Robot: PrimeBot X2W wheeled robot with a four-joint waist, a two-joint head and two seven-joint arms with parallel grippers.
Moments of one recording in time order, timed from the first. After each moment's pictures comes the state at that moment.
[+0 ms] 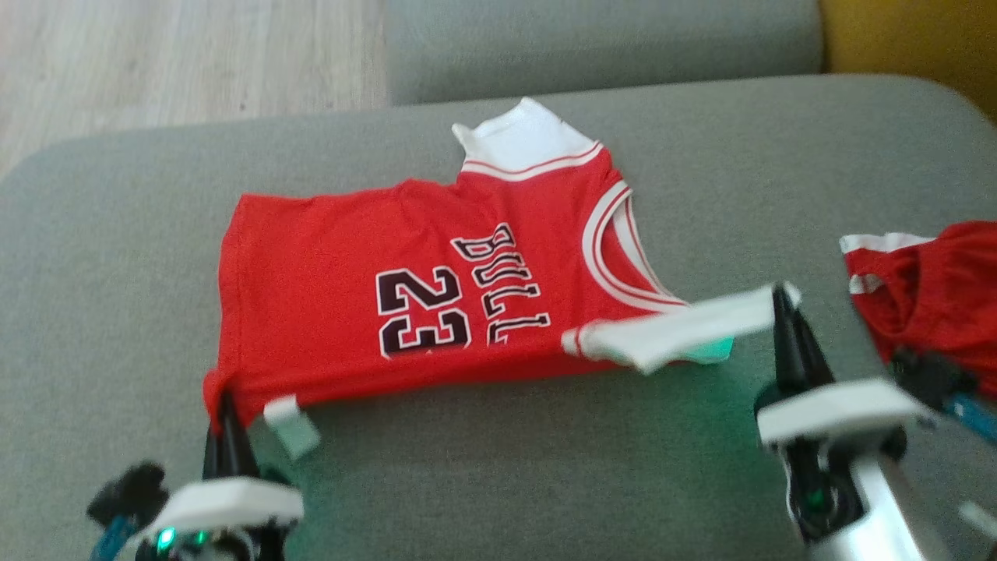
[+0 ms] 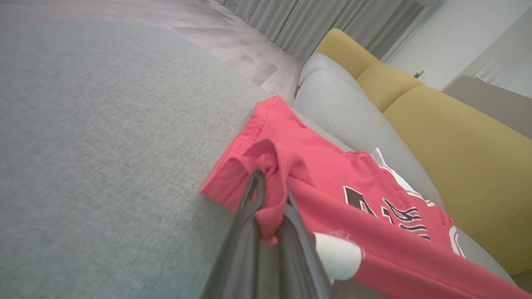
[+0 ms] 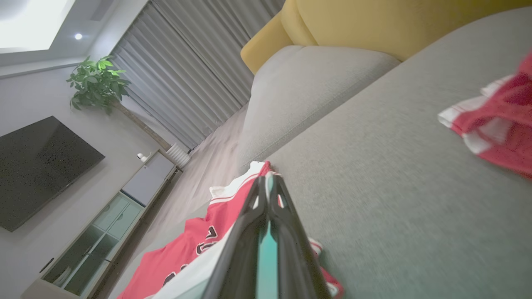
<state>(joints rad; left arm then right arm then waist) -0.09 0.03 0.00 0.55 -0.66 -0.10 -0.26 -0.10 -0.07 0.11 0.32 0.76 0.13 -0.12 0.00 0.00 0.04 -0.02</state>
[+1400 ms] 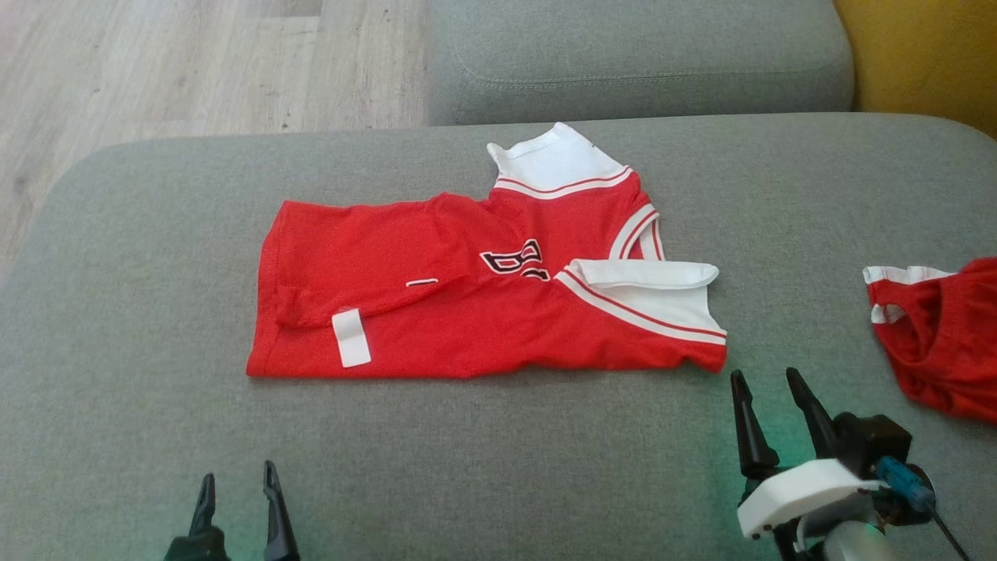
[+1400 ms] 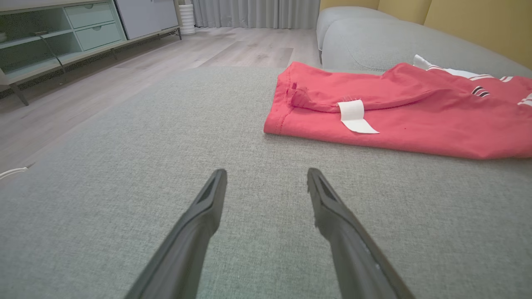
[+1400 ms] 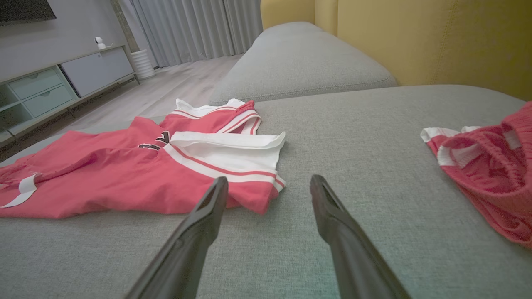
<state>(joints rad) 0.08 0.04 -0.03 0.45 -0.16 0.11 -0.26 -0.07 -0.05 0.05 0.52 0.16 0.13 -0.25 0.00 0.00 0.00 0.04</state>
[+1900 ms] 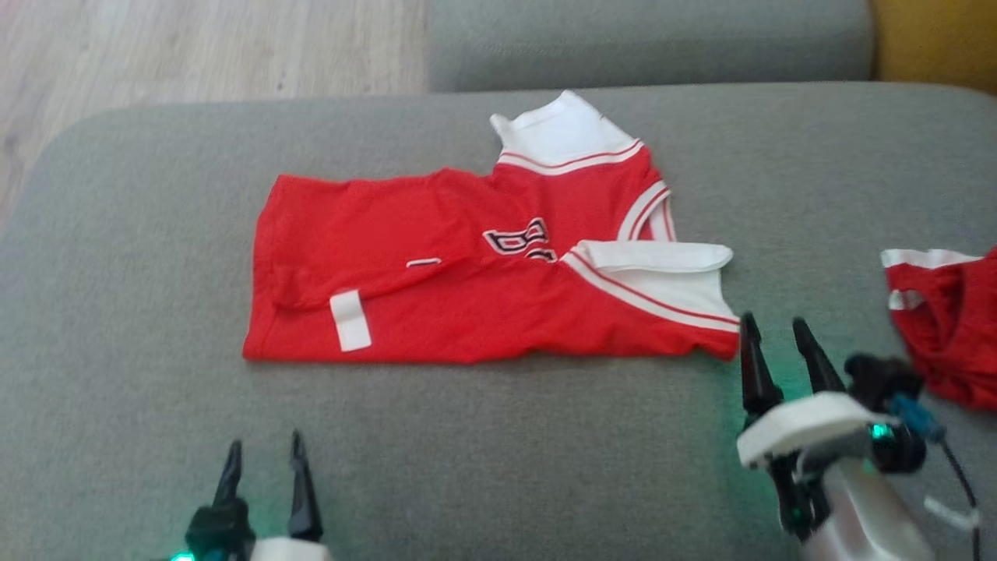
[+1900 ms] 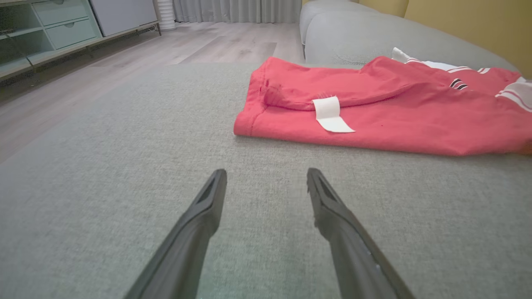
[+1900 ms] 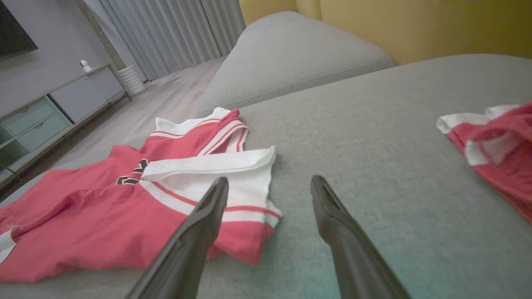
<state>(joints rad) 0.04 0.04 -0.09 0.44 -0.16 0.10 -0.26 -0.23 -0.05 0.04 0.66 0.30 0.13 -0.25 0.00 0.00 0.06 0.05</state>
